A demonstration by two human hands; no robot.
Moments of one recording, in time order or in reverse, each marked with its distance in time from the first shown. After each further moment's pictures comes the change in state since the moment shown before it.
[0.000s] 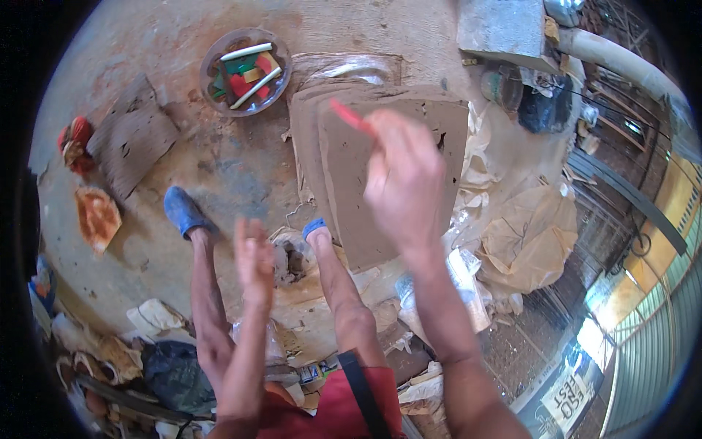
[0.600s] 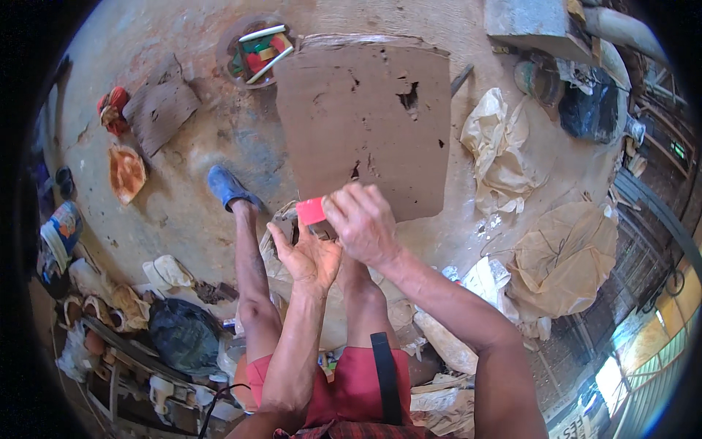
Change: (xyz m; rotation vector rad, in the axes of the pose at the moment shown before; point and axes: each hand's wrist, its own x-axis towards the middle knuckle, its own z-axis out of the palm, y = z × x) left_hand -0.076 -0.096 0.134 -0.906 -0.026 -0.173; right_hand -0.165 0.065 -0.011 0.132 -0.288 -0.410
